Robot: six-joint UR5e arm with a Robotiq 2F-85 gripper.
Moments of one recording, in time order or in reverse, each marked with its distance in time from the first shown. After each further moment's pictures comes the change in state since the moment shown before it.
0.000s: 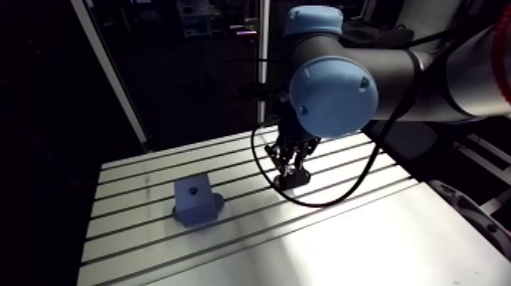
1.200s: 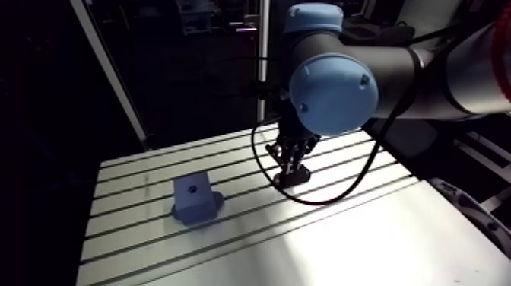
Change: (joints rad) arm -0.001 0.011 -0.006 0.001 -0.002 -0.001
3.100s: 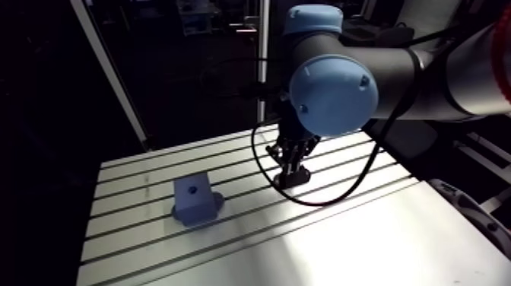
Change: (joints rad) arm 0.000 -0.004 0.003 0.002 -0.001 0.001
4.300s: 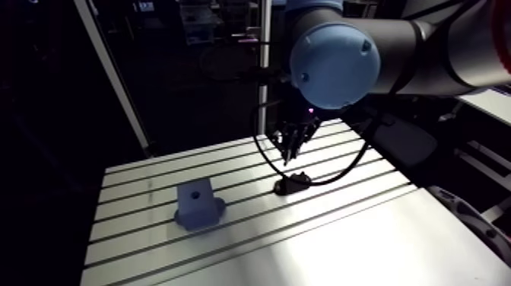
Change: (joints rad) arm 0.007 -0.042 -0.082 0.083 0.013 -0.002
